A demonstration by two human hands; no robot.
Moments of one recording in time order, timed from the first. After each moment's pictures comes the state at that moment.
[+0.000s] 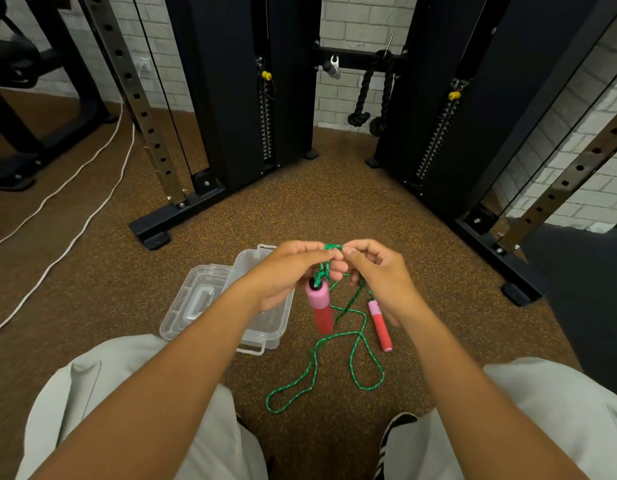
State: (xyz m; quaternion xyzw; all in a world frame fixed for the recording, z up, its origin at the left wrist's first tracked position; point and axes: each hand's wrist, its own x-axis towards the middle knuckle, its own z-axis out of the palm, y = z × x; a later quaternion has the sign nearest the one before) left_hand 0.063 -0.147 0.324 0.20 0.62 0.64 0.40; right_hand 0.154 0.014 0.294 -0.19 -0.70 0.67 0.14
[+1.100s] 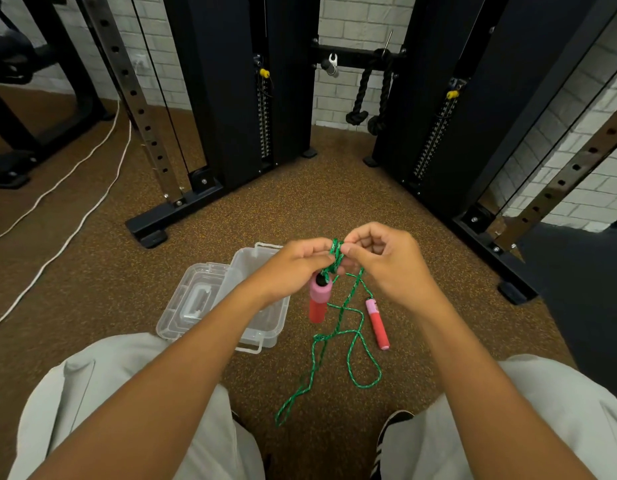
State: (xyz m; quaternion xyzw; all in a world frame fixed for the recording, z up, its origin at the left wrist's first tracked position) left_hand 0.063 -0.144 0.322 0.32 0.69 0.55 0.34; right_hand 0.159 0.020 0.332 -0.11 -0.83 0.53 0.16
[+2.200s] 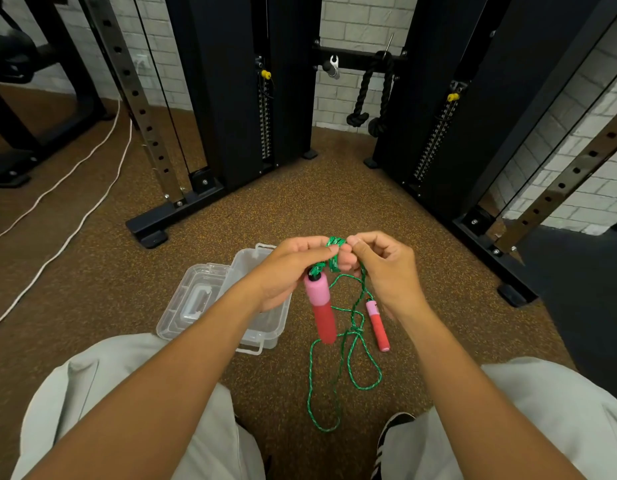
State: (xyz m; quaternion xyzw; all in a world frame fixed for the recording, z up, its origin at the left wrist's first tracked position) left_hand 0.066 -0.149 0.326 0.26 0.59 0.66 0.39; right_hand 0.153 0.011 0.305 -0.15 -0.70 0.66 0.22
